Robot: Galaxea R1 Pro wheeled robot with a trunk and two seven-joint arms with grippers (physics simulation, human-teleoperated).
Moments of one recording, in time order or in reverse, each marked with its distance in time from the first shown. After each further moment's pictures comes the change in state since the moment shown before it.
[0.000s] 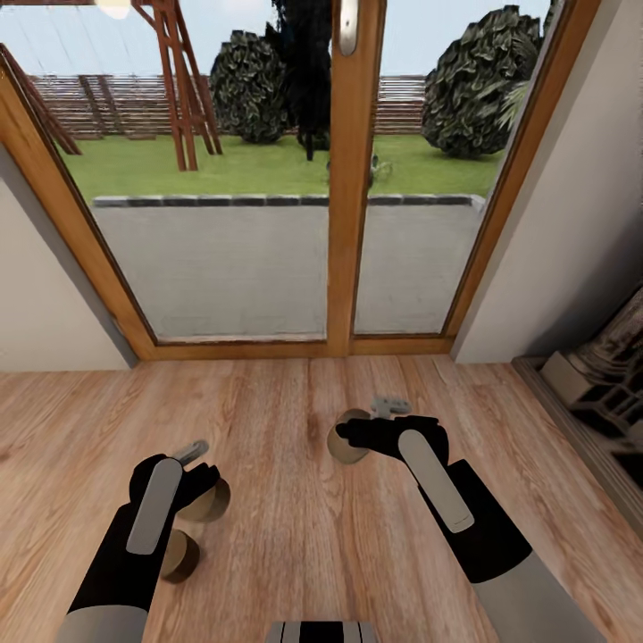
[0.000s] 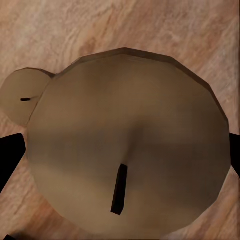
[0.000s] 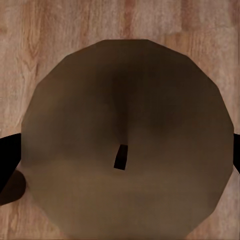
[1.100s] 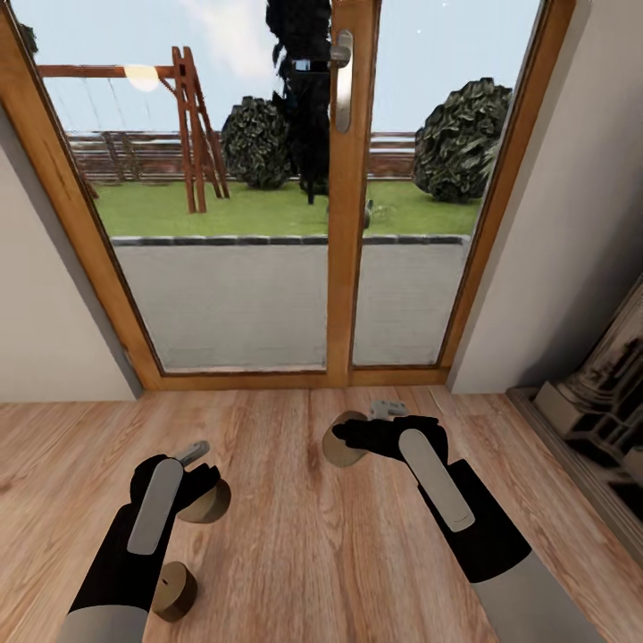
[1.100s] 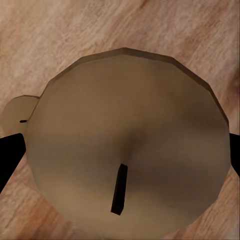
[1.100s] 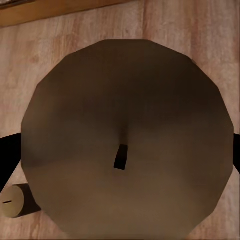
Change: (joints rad) left arm 0.000 0.000 -0.003 0.005 0.000 0.000 0.000; right arm 0.000 0.003 -0.004 0.005 -0.042 0.001 0.004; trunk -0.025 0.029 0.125
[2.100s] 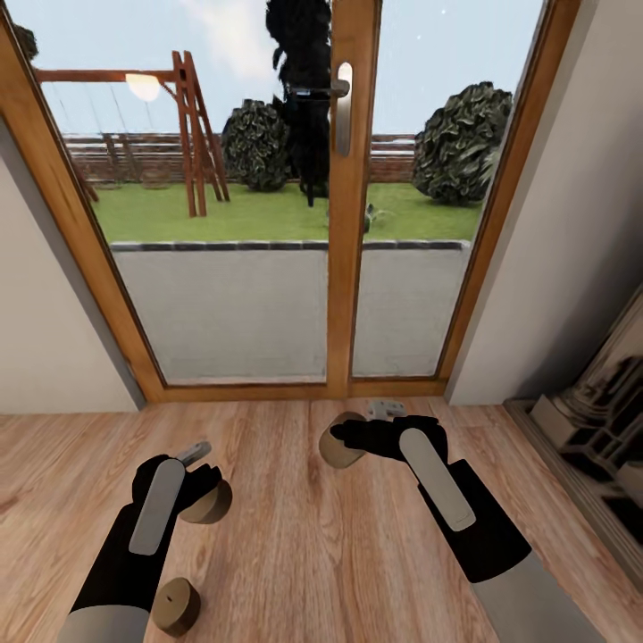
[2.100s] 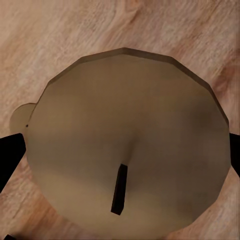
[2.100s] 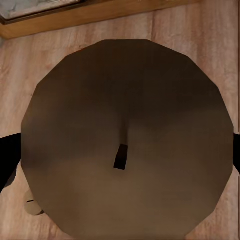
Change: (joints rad) left arm 0.000 -0.002 -0.008 0.003 0.000 0.000 0.000; right arm 0.000 0.000 -0.001 -0.001 -0.029 0.002 -0.003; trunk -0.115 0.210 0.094
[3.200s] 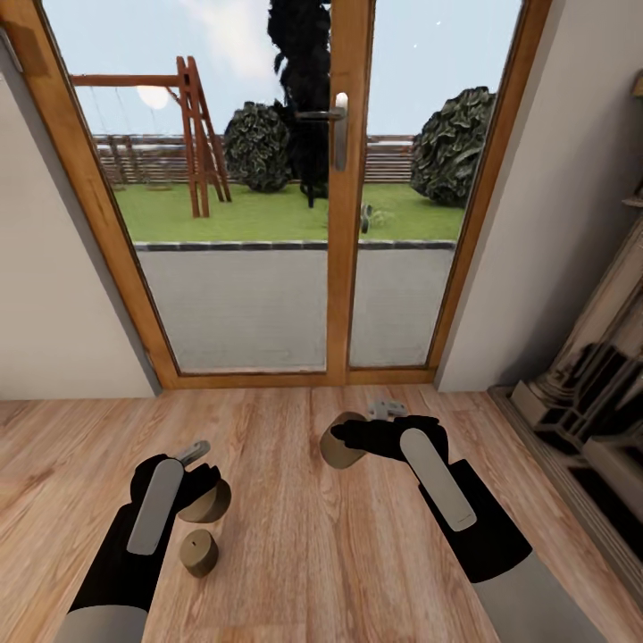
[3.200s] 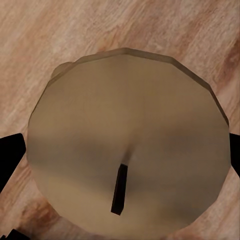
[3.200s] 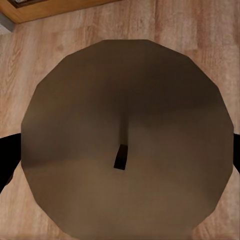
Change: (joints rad) left arm 0.000 0.005 0.001 -0.004 0.001 0.001 -0.001; right arm 0.000 -0.003 0.000 0.001 -0.003 0.000 -0.001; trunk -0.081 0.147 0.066
